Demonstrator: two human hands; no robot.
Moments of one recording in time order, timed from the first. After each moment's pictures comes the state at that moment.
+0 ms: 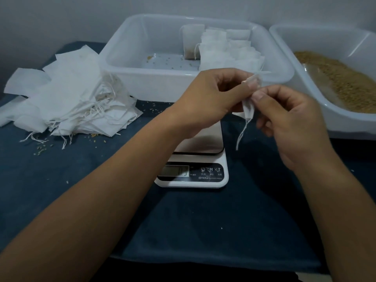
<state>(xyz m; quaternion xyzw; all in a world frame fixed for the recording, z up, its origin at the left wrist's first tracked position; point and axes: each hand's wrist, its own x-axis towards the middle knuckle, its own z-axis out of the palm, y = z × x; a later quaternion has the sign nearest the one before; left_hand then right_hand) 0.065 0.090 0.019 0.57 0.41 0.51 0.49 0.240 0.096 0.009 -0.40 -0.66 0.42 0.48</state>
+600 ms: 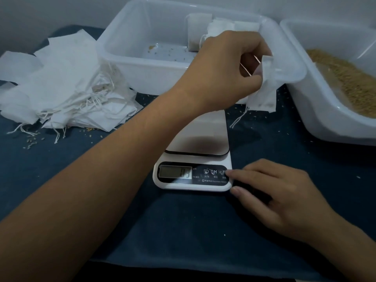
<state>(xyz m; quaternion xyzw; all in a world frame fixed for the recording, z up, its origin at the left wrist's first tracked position) 0.054 0.107 0.046 0.72 0.51 0.45 0.18 0.277 0.037 -0.035 -0.27 -0.93 0.09 0.24</state>
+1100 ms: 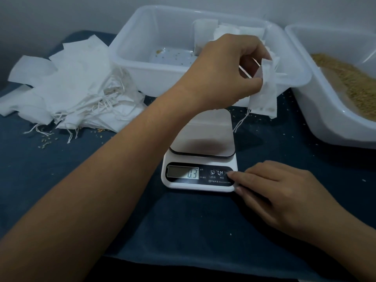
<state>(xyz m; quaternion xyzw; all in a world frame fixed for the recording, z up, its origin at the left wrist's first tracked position) 0.044 0.101 0.054 0.69 0.52 0.44 0.23 0.272 0.037 -0.032 -0.24 -0.95 0.02 0.19</state>
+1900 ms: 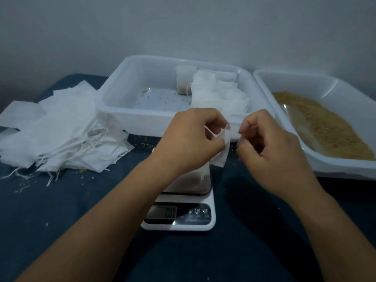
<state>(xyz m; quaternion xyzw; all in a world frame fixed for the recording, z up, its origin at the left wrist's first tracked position) 0.055 0.088 0.035 0.67 0.59 0.41 0.19 0.249 0.111 0.034 -0.42 -0.82 0.16 0.34</state>
